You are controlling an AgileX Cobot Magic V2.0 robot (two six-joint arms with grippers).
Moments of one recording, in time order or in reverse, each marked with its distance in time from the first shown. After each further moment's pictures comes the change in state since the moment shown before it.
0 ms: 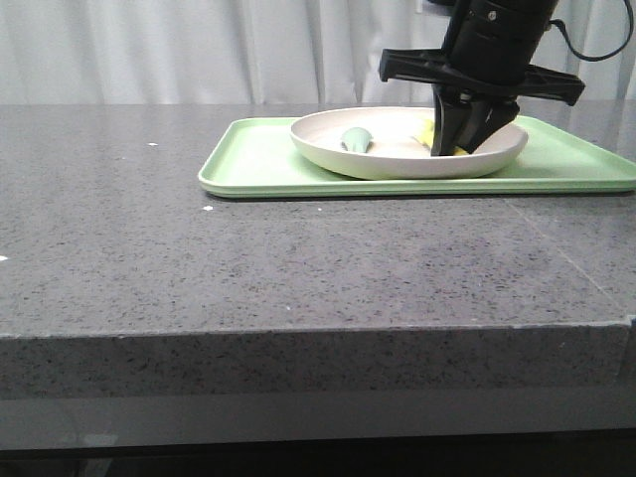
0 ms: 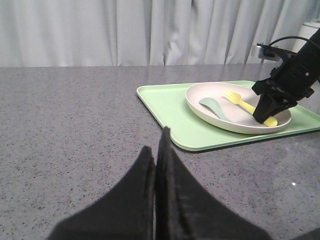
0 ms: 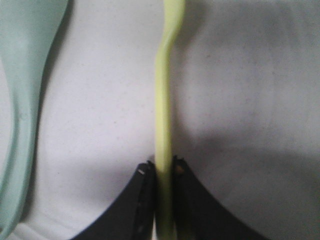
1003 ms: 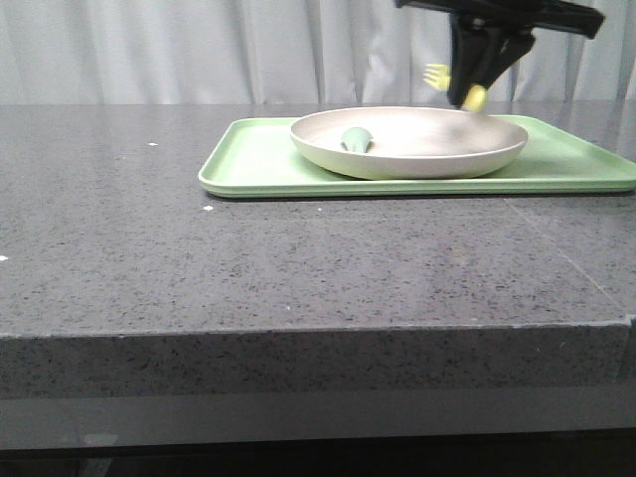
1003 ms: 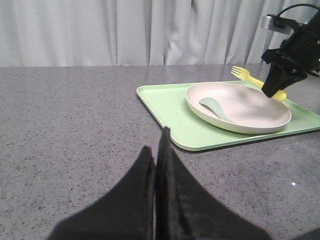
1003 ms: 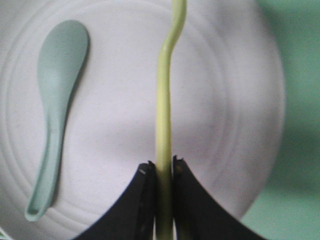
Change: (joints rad) left arm 0.000 0.000 0.000 0.000 0.000 0.000; right arm -0.068 -0.005 -0.213 0.002 0.203 -0.012
